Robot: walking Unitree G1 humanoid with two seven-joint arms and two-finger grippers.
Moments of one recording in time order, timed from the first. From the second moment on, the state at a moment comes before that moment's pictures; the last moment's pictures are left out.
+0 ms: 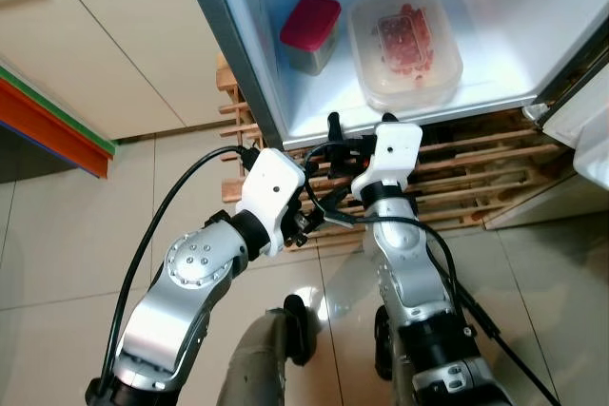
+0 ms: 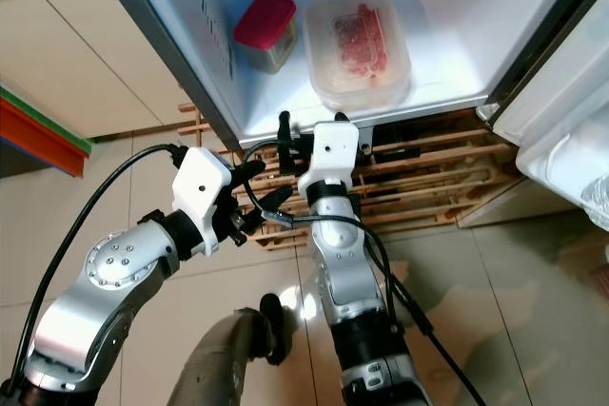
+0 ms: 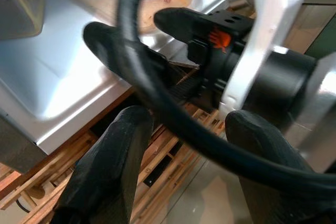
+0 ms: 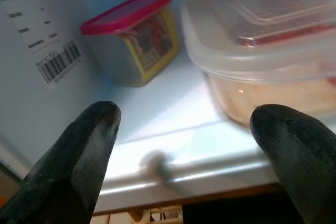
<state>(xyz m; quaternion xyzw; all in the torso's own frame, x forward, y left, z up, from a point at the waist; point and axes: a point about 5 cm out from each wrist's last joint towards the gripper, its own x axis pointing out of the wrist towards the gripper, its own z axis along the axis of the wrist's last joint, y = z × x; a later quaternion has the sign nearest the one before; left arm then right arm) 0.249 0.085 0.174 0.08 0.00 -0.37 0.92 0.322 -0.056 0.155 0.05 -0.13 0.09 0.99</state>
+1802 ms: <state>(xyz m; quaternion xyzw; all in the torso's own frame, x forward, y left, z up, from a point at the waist) 0.246 0.081 0.169 0.07 0.01 -0.36 0.93 0.362 -0.144 0.152 -0.12 -0.17 -0.05 0.98</state>
